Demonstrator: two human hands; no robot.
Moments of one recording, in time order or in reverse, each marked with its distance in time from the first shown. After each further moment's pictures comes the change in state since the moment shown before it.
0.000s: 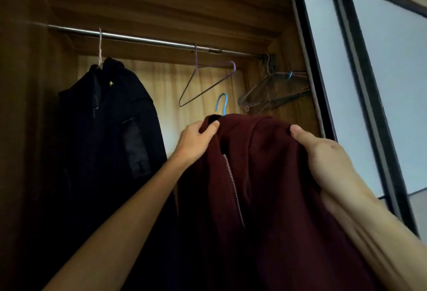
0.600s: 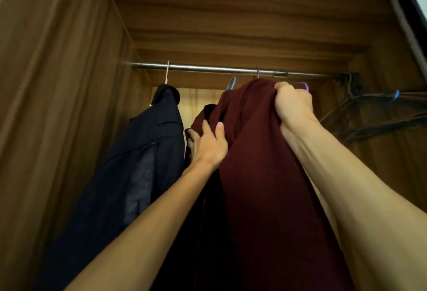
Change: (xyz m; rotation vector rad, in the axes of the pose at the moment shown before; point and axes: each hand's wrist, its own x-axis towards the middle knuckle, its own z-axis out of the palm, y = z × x) left_hand 0.061 -0.018 -0.076 0.335 0.306 -0.235; right_hand 0.156 -0.035 0.187 0.107 -0.038 -0.157
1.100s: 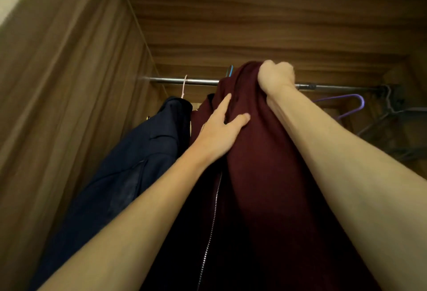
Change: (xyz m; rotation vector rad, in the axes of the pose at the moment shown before) left_hand 0.048 0.013 -0.055 -0.255 -0.055 0.354; right_hand 0.050 -0.032 0.099 -0.172 -0.039 -0.181
